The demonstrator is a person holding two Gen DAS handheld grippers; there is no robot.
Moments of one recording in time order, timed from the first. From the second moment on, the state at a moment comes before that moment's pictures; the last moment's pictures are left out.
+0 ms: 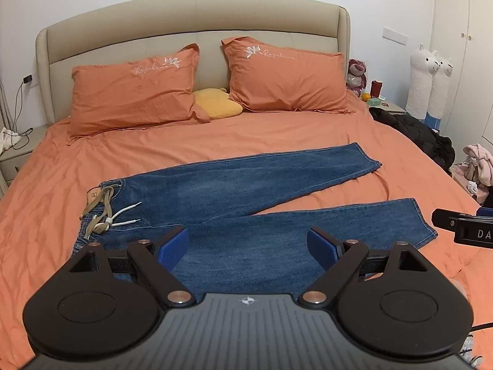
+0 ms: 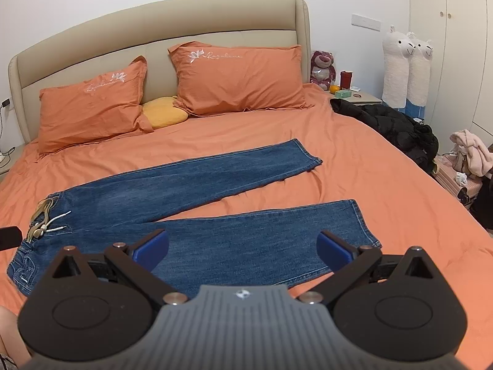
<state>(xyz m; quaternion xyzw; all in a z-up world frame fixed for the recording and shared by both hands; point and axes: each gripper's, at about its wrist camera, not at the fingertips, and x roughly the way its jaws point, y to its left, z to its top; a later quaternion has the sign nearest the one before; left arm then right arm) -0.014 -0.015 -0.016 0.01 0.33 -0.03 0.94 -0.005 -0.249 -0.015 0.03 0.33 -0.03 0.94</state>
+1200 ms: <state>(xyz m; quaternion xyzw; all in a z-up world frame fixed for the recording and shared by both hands) -0.029 0.001 -0.021 0.01 0.36 -0.01 0.93 -0.022 -0.246 -0.011 0.03 0.33 -0.03 0.94</state>
